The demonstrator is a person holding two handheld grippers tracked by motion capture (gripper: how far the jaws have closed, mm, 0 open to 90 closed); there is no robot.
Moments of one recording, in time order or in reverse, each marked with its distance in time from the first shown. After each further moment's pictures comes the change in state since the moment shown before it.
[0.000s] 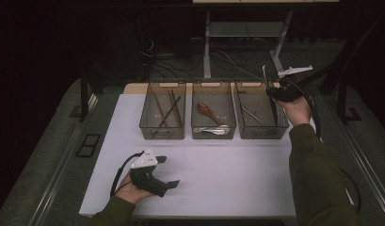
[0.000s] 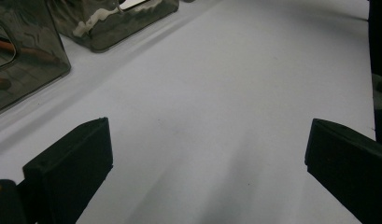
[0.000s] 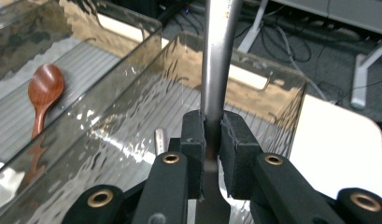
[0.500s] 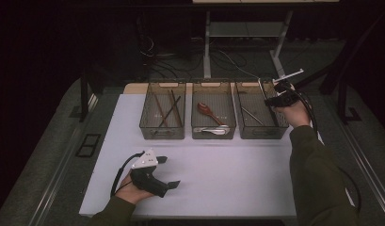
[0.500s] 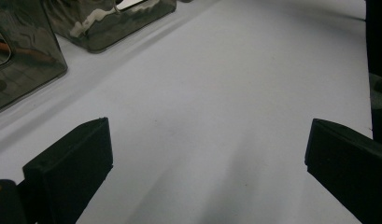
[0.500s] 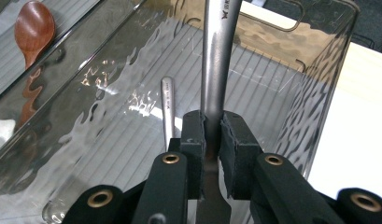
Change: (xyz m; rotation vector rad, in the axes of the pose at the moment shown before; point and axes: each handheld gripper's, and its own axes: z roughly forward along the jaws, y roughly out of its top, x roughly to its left) left arm -0.001 0.000 0.000 0.003 -0.004 0.005; right arm -0.001 -0.012 0.020 0.196 0.043 0.010
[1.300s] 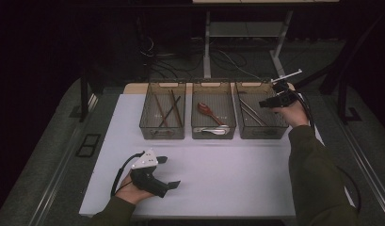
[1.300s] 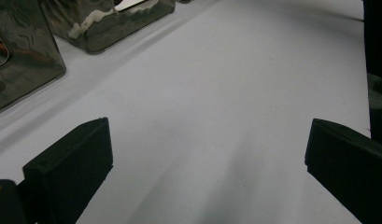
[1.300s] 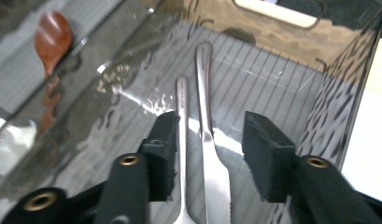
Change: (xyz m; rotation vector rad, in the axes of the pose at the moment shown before) left arm -0.001 0.000 0.000 -0.002 -0.003 0.001; right arm 0.002 0.001 0.005 -0.009 0.054 0.039
